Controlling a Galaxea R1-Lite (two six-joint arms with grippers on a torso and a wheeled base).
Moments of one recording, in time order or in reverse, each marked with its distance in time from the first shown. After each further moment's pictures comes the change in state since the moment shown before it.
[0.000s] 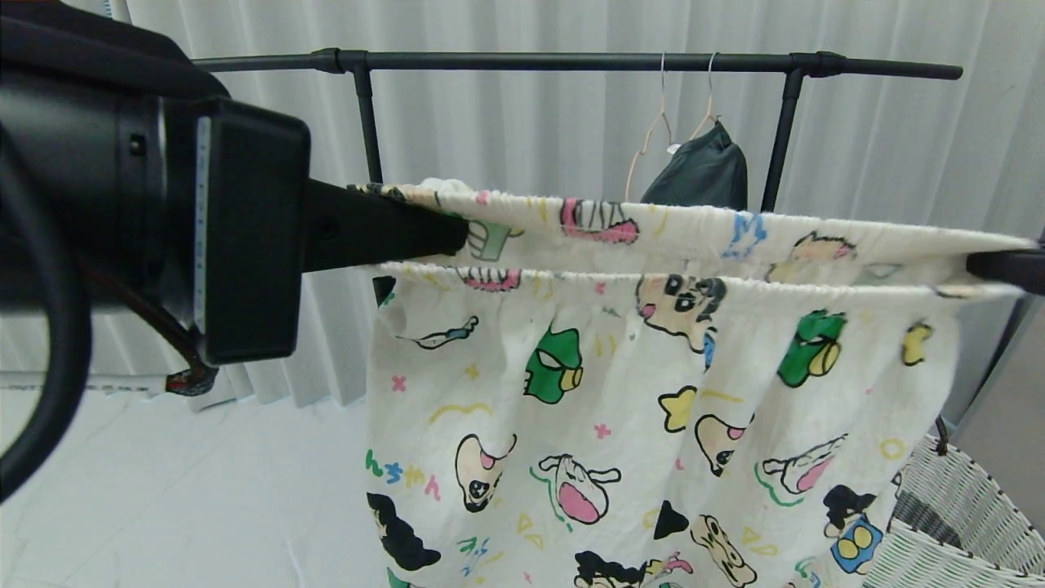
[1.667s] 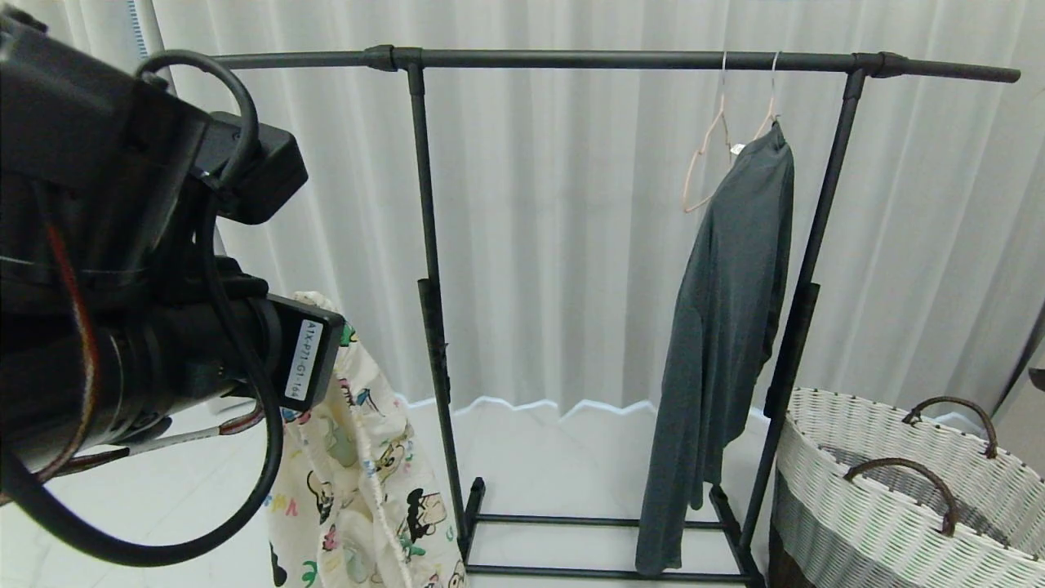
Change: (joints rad) left arm 0.165 0.001 0.330 -0.072 0.539 0.005; right arm -0.695 -0.009 0.166 0.113 -0.218 -0.307
